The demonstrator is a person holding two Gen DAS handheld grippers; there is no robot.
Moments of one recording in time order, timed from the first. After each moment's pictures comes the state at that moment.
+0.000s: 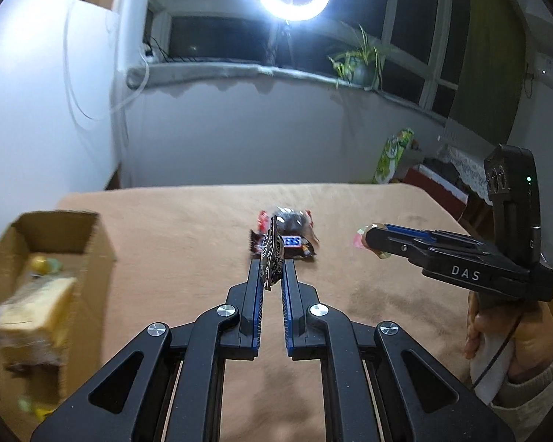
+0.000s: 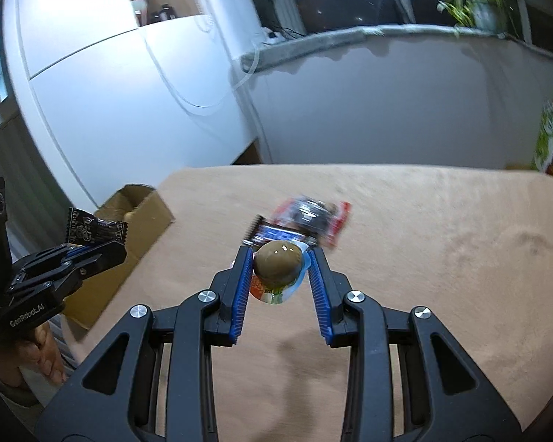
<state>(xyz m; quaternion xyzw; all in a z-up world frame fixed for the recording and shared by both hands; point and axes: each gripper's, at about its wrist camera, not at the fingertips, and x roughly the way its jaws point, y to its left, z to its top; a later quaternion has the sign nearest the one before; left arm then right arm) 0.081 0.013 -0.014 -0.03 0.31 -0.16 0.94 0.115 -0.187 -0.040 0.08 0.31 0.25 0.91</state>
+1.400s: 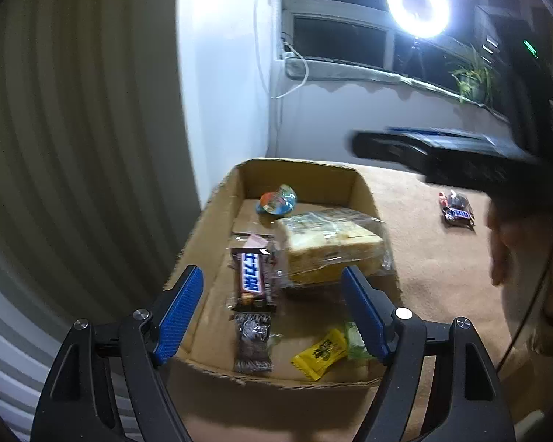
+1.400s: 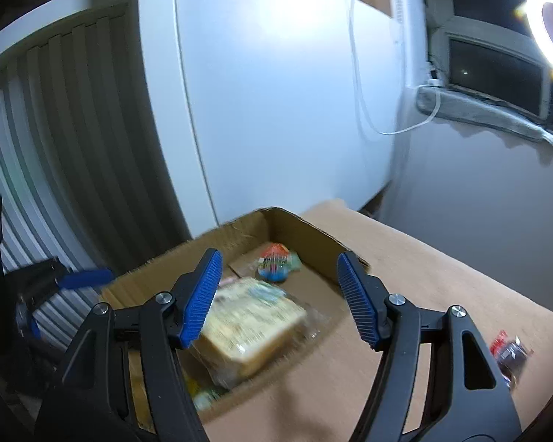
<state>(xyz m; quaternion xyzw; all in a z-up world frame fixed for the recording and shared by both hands) 0.011 0.201 -0.030 -0.03 0.33 0.04 0.94 0.121 0.063 0.007 -0.05 0.25 0.39 0.89</state>
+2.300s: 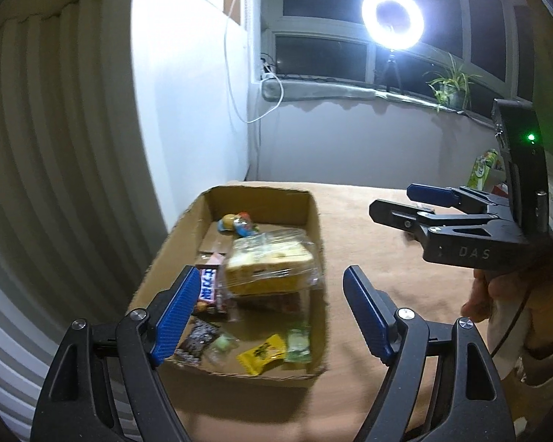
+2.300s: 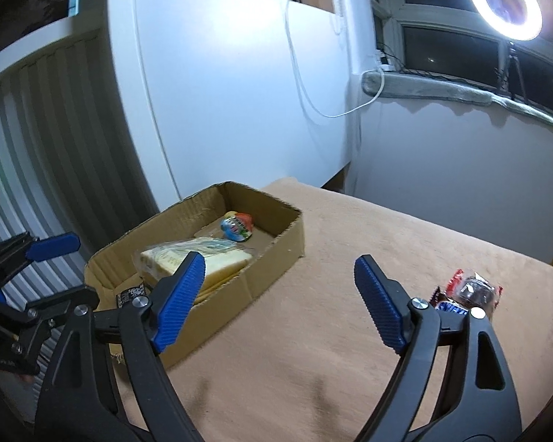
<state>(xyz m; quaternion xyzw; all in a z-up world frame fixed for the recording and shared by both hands) -0.005 0.148 -0.001 -0.01 0.30 0.02 0.95 0.103 -0.013 -0.013 -0.01 0.26 0.34 0.90</state>
